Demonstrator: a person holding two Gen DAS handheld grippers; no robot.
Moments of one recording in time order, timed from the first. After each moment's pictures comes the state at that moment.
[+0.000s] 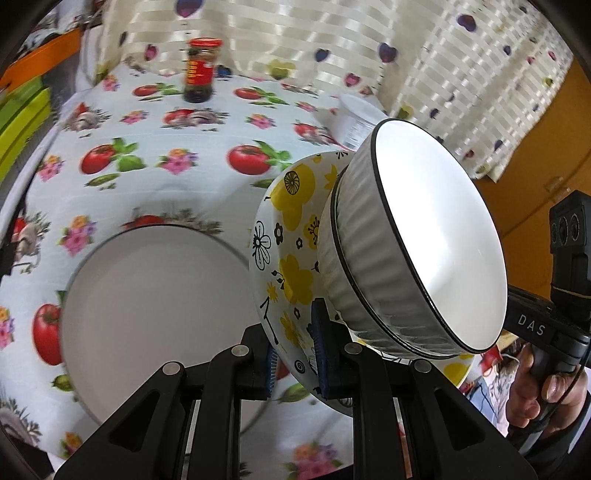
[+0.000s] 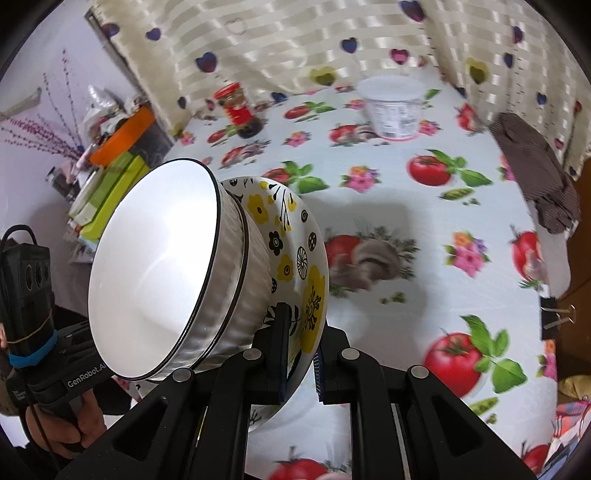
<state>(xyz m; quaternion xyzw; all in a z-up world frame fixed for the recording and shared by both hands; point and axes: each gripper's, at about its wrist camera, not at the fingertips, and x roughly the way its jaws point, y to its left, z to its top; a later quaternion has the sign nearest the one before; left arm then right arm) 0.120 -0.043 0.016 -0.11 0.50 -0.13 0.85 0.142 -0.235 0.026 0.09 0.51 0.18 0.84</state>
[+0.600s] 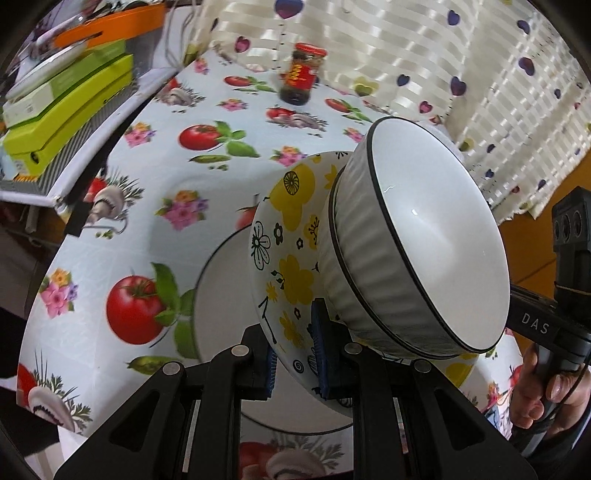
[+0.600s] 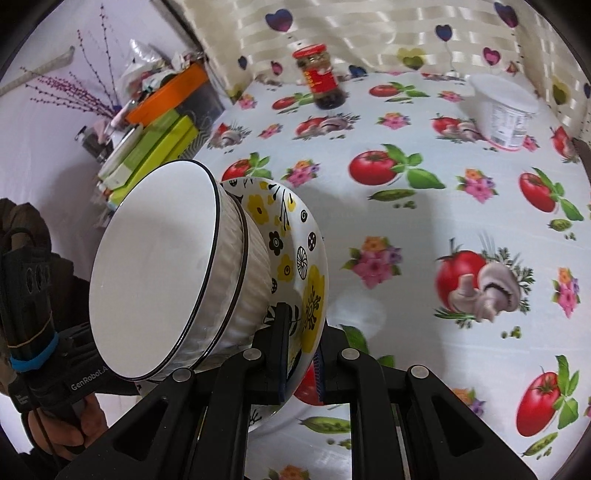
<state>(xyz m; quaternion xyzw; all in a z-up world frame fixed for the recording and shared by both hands) 0.099 0.054 0.003 -0.14 0.51 -0.04 0.85 0.164 -0.125 0.006 0.06 0.53 0.26 0.81</state>
